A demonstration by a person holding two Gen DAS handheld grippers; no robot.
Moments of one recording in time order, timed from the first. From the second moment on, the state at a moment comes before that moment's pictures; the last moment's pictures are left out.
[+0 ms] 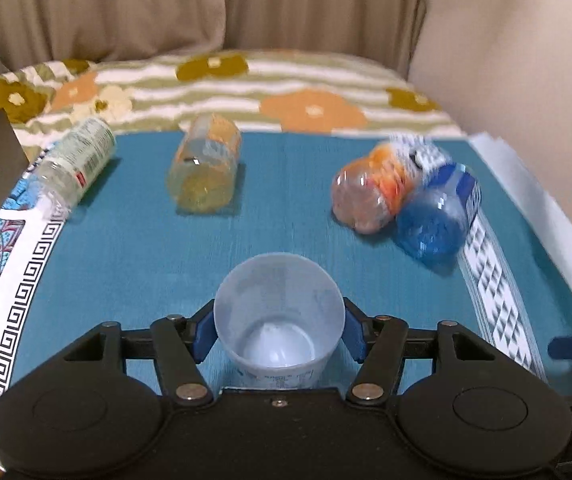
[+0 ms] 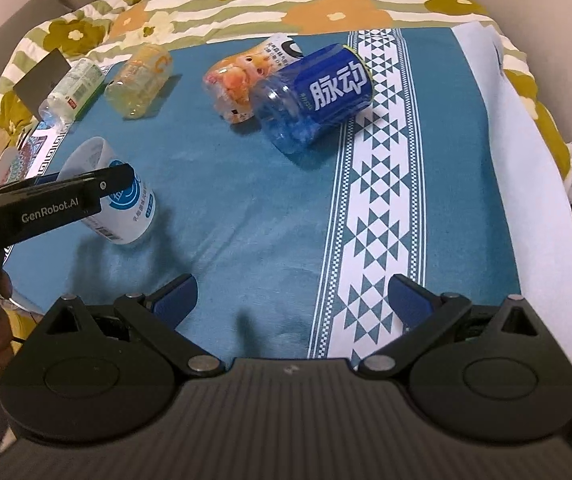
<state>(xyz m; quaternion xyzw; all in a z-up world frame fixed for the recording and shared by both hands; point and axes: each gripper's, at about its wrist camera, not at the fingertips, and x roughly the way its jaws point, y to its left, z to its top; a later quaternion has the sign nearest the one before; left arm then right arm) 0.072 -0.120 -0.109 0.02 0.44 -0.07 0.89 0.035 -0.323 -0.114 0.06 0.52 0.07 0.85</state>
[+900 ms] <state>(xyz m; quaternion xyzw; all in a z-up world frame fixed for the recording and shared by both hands) 0.051 -0.102 -0.064 0.02 0.45 -0.07 0.89 0.022 -0.315 -0.082 0.05 0.50 0.07 0.86</state>
